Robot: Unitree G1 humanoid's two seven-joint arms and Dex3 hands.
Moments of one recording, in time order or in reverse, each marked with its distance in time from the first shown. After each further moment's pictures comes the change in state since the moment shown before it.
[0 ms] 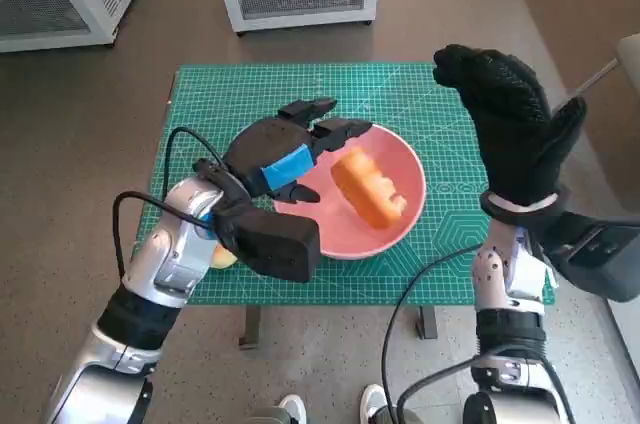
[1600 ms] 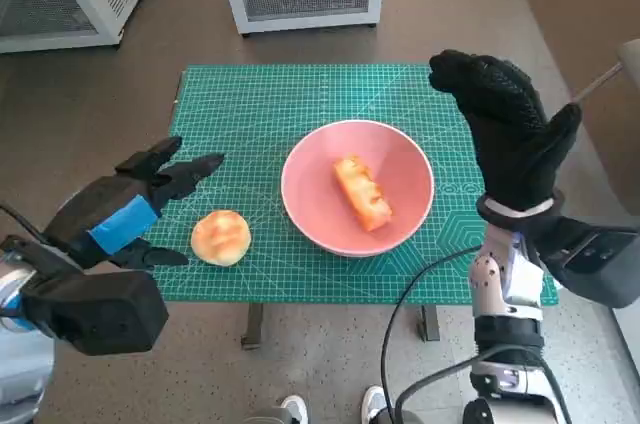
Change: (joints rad) left arm 0.519 0.360 0.397 -0.610 -0.182 0.319 -0.328; right arm 0.030 0.007 0.028 -0.041 -0.002 0.015 -0.029
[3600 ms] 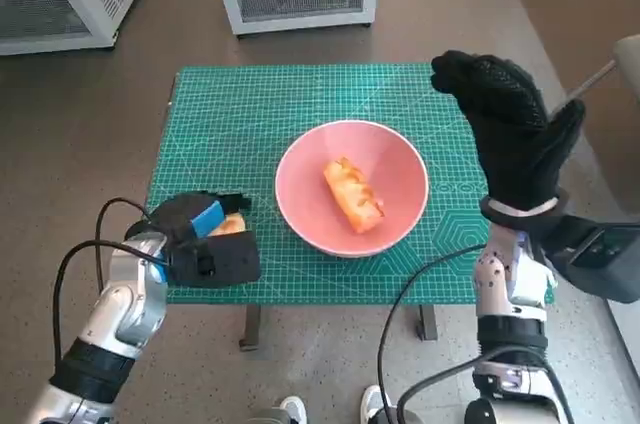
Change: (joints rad) left arm -0.225 -0.174 -0.375 0.566 0.286 0.029 0.212; right arm -0.001 -0.007 -0.023 -0.003 0.014 0.040 0.027
